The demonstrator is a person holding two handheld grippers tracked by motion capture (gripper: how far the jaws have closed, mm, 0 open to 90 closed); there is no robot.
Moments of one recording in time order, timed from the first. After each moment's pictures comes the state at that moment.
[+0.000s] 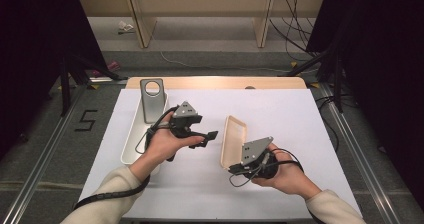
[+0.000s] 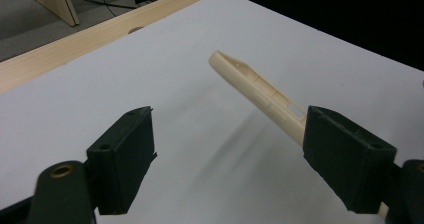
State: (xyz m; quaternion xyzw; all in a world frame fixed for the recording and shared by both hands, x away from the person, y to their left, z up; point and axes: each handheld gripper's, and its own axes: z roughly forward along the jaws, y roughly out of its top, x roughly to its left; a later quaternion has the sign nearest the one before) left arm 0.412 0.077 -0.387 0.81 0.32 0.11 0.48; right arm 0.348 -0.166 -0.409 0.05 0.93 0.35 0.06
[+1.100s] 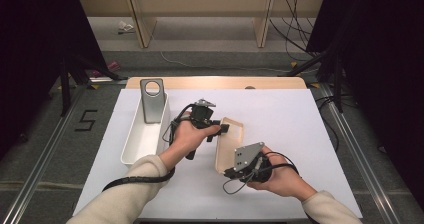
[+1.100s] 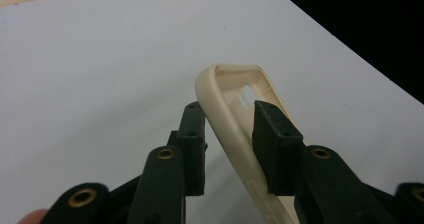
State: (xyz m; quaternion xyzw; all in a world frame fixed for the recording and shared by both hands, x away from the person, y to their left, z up) left arm 0.435 0.033 -0.399 0.79 0.41 0.04 0.44; right arm 0.341 -0.151 -0.413 0.02 0.94 0.33 0.07
